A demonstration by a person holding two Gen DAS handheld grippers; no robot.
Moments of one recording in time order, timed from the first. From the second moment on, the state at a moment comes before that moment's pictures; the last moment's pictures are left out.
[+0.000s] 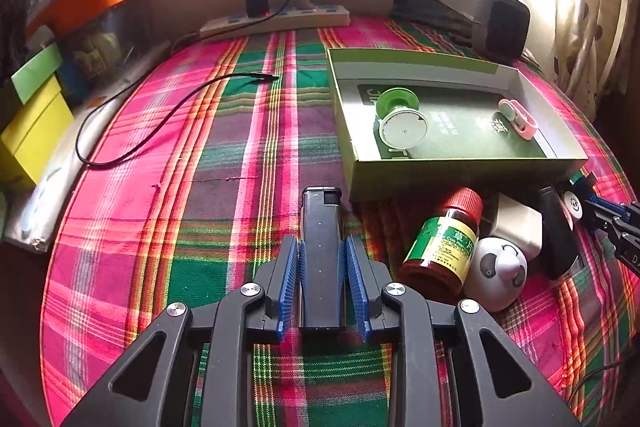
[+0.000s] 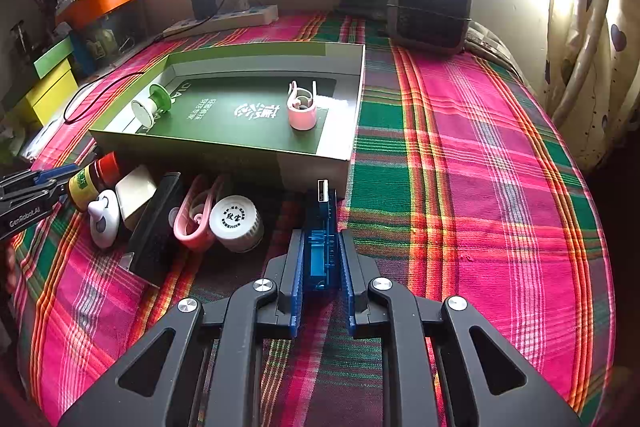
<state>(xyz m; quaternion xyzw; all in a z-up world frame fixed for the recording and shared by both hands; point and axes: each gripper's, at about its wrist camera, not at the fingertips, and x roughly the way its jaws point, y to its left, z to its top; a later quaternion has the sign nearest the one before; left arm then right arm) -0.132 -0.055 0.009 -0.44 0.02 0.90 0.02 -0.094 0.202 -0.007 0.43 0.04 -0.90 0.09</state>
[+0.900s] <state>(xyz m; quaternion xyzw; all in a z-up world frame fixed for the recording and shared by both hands) -0.120 -0.061 0.029 -0.42 0.01 0.91 0.03 -0.088 0.203 0.007 0.41 0.04 -0.90 0.10</state>
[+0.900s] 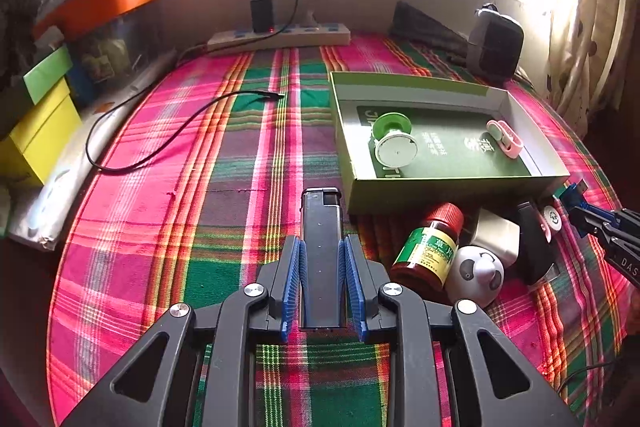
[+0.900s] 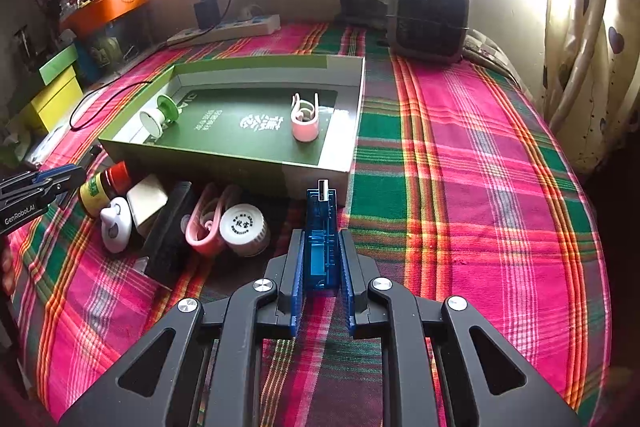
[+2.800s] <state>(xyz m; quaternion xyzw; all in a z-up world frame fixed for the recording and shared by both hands) -0.269 -0.014 0.041 -0.44 0.02 0.89 0.11 -0.187 0.139 0.002 0.44 0.08 -0.87 0.18</state>
